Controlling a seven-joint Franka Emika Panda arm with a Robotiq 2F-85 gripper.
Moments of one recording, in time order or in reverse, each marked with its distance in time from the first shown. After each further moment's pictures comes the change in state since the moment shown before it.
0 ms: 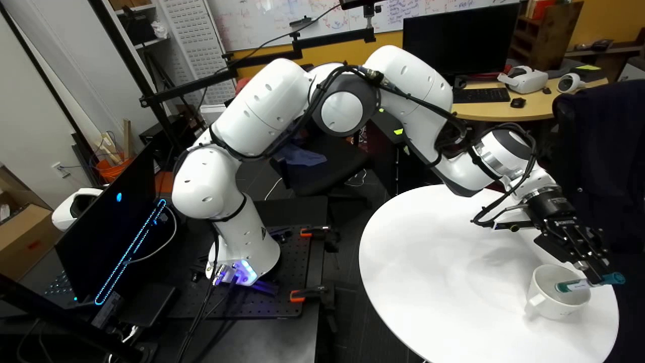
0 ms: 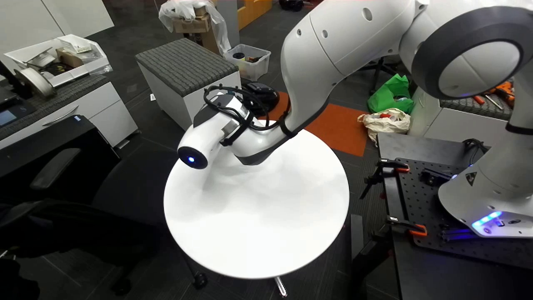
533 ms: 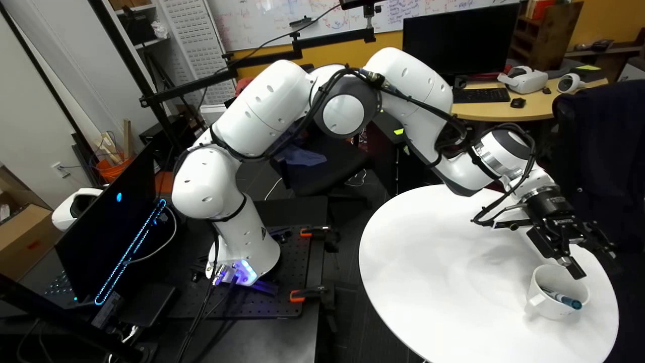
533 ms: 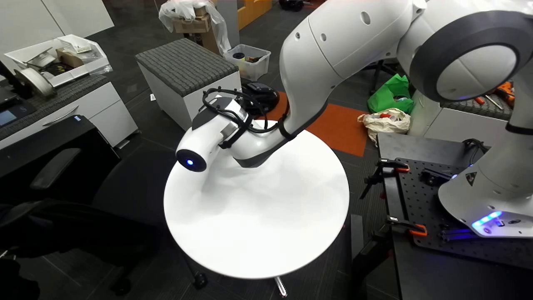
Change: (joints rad) arm -0.002 0.012 0.013 0.016 -0.001 0.008 0.000
